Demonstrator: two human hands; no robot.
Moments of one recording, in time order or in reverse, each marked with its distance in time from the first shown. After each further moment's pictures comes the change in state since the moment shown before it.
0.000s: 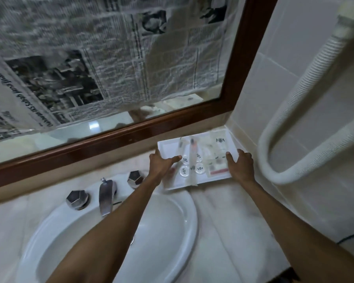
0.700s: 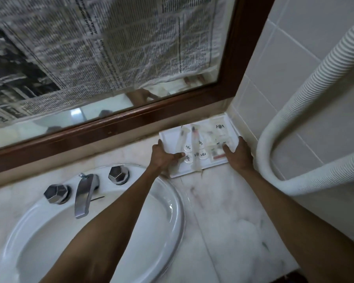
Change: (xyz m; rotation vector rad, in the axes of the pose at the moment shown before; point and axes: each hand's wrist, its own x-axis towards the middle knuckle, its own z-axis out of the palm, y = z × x) left_hand 0.026 0.014 0.064 0.249 -0.016 -0.069; right_hand 0.094 0.048 0.025 0.048 -0.117 0.004
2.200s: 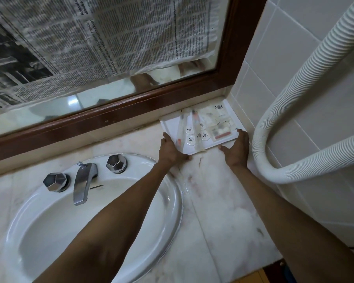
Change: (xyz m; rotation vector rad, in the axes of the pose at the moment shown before) left_hand -0.031 0.015 0.036 0.292 -0.051 0.027; right_hand -0.016 0.020 0.020 0.111 0.229 -0.183
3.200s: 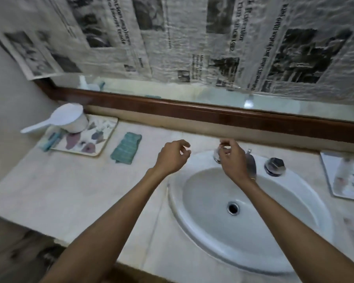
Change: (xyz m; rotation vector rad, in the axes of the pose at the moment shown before) left_hand -0.239 -0.391 -0.329 -0.056 0.510 -0.009; right_hand -0.345 -0.377 0.210 0.263 -0.567 -0.519
